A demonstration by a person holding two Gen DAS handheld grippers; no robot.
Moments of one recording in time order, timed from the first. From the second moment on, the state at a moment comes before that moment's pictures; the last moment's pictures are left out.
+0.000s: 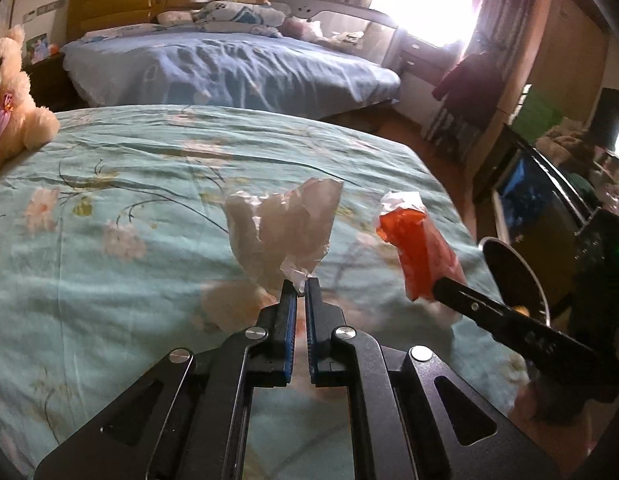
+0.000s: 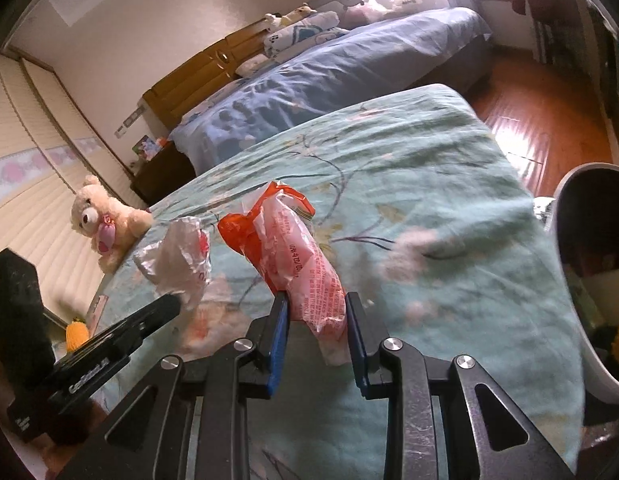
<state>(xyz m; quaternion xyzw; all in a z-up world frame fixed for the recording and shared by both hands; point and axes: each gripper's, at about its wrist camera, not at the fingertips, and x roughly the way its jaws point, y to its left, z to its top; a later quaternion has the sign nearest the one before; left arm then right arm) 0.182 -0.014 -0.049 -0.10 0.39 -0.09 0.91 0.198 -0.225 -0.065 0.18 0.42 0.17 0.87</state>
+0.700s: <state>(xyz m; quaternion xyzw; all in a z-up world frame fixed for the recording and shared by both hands) 0.143 -0.075 -0.029 -0.07 0.37 -0.16 0.91 0.153 -0.275 -0.047 0.19 0.40 0.13 0.89</state>
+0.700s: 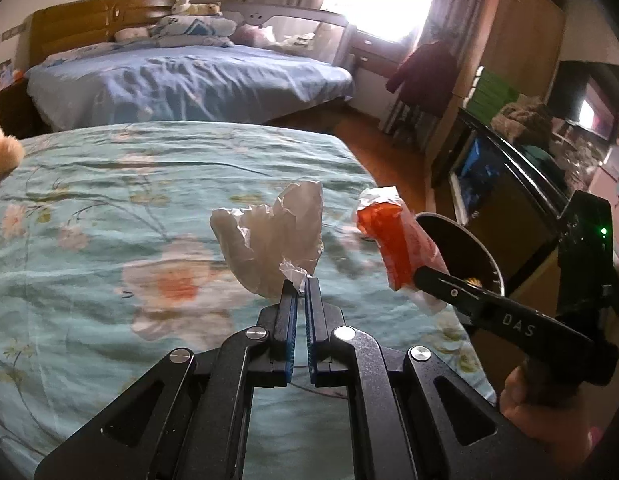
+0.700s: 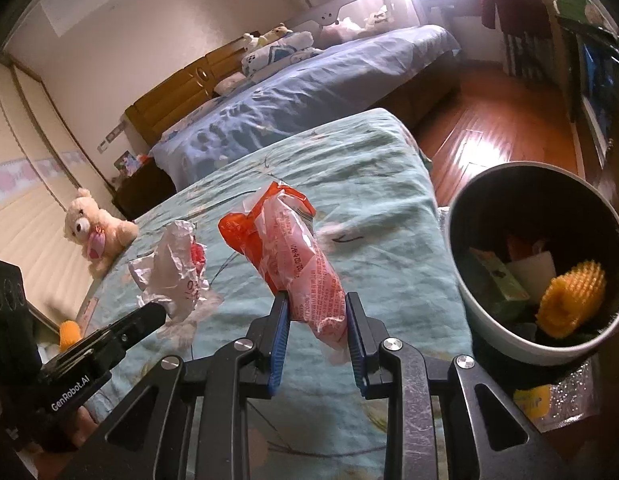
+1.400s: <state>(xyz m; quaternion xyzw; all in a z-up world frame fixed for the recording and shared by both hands) 0.137 -0.145 -0.024 -0.01 0.37 -0.22 0.90 0.130 -0.337 -0.048 0.23 0.40 0.08 0.89</state>
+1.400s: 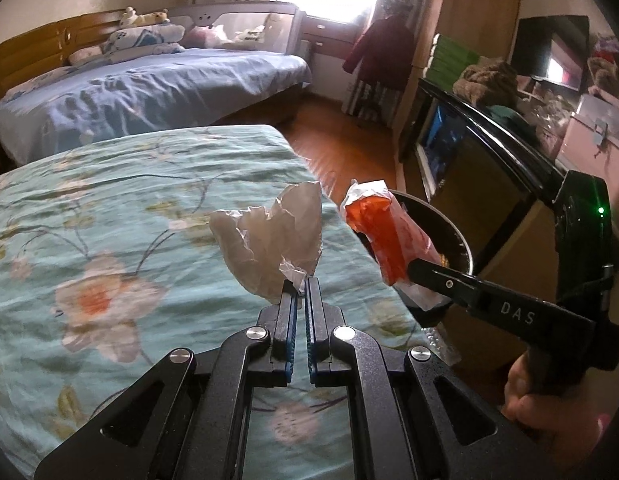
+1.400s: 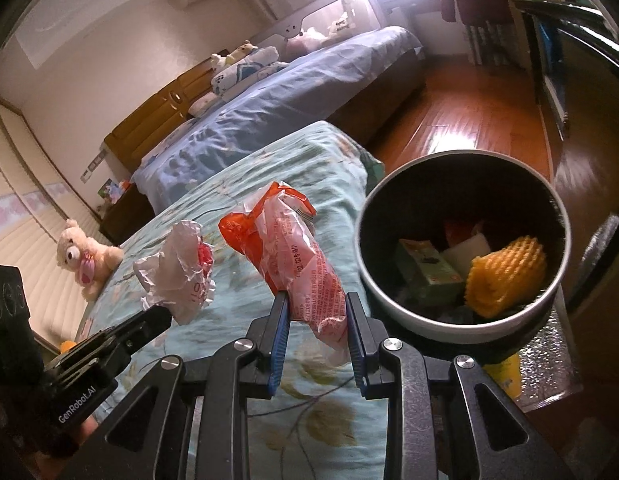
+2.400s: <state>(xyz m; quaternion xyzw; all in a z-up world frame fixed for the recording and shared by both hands) 0.145 -0.226 -0.021 0.03 0.37 -0.27 0.89 0.121 -0.401 -0.051 0.25 0.39 0.02 0.89</state>
